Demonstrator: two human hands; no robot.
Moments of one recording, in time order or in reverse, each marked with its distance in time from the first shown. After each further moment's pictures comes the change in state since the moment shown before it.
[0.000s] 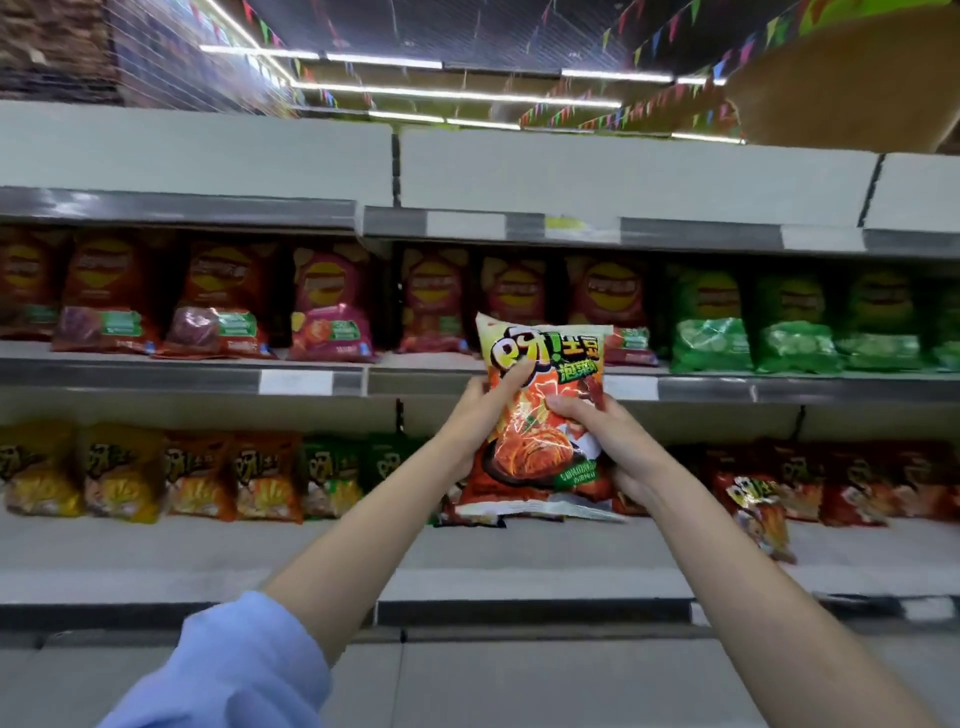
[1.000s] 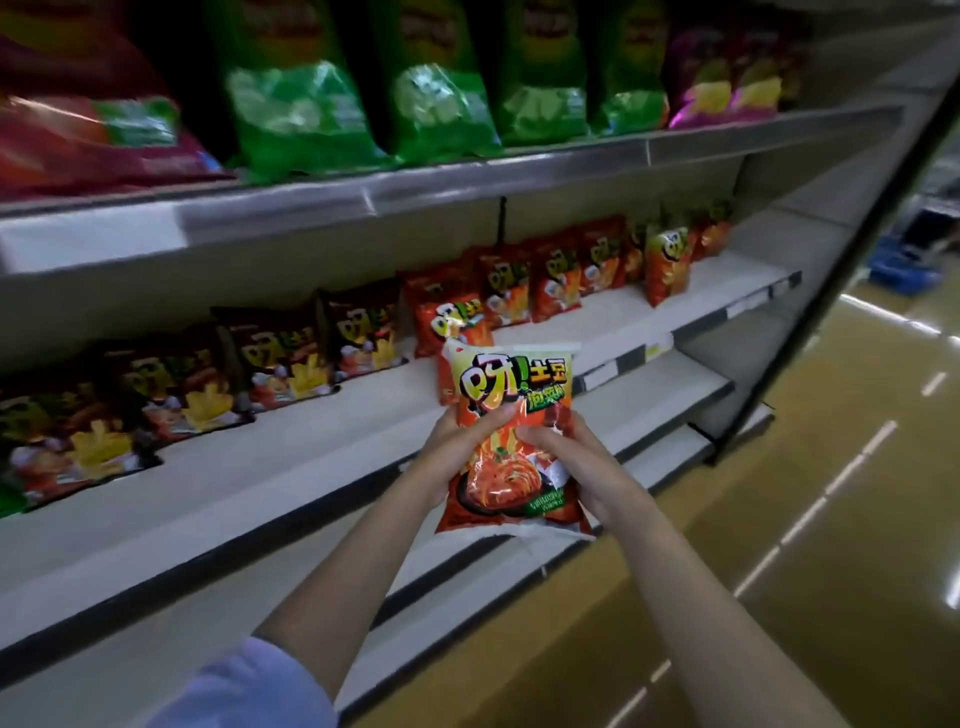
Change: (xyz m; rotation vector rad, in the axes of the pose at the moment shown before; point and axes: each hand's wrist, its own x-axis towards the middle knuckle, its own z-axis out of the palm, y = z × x) left_hand 0.084 -0.211 0.367 -0.051 -0.547 -0.359; right_hand -0.095 0.147 -0.359 0.064 0.558 0.344
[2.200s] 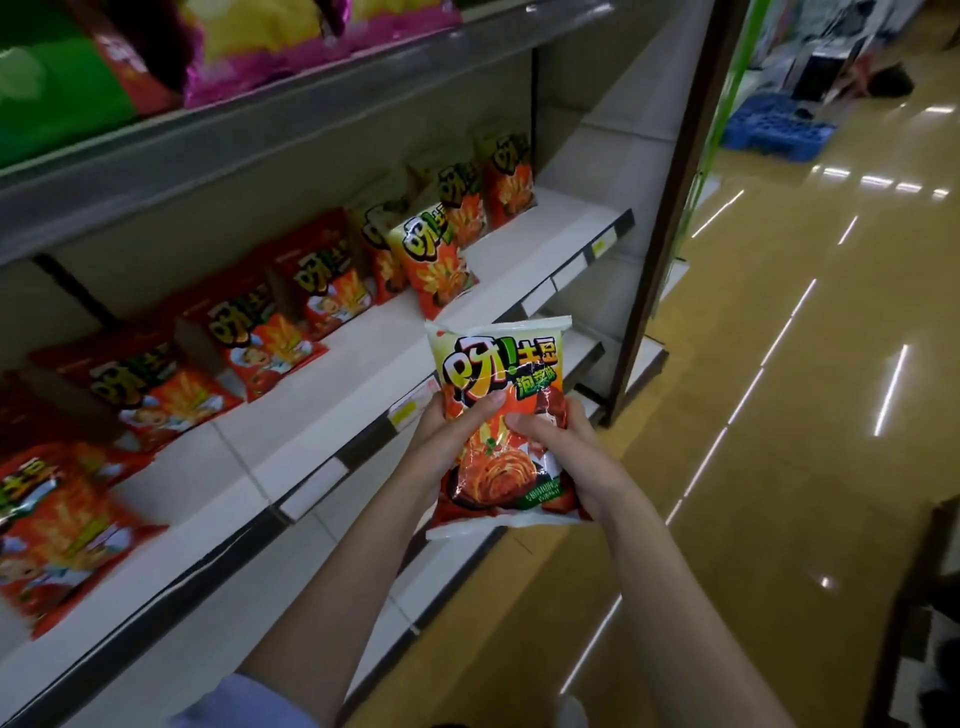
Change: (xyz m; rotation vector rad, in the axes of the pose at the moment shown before) left_hand 0.329 0.029 0.401 0.076 -0.101 -0.091; right_hand 0.159 -0.082 -0.463 0.193 0.226 0.048
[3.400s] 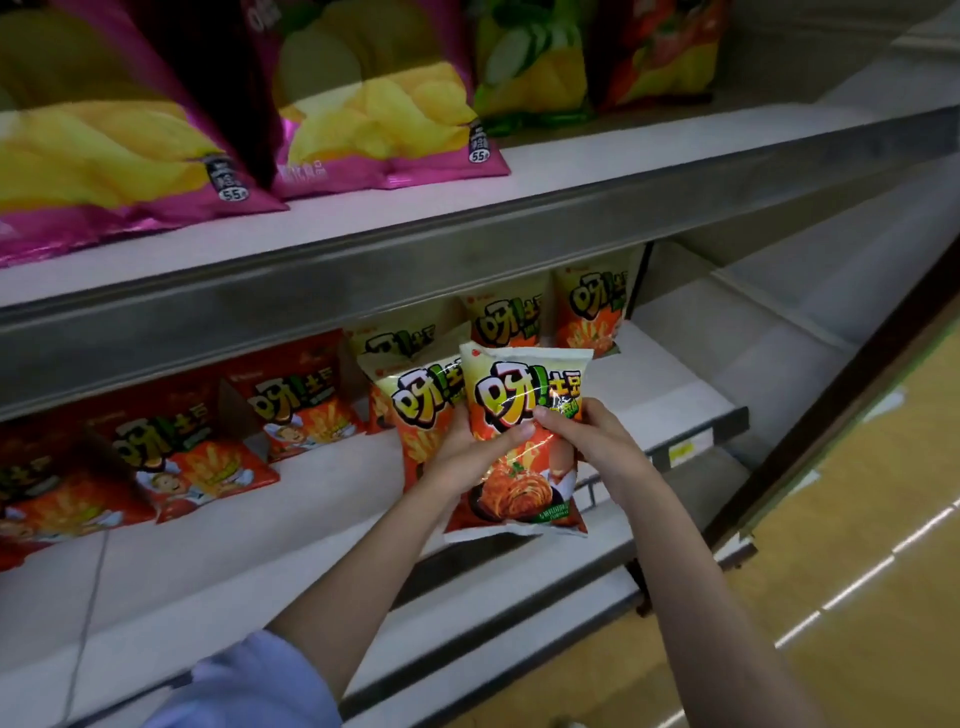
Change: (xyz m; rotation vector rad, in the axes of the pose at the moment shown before) left_hand 0.318 0.098 0.029 0.113 0.377 0.111; right_hand 0.359 -0.183 -0.066 -0.416 -0.263 -0.101
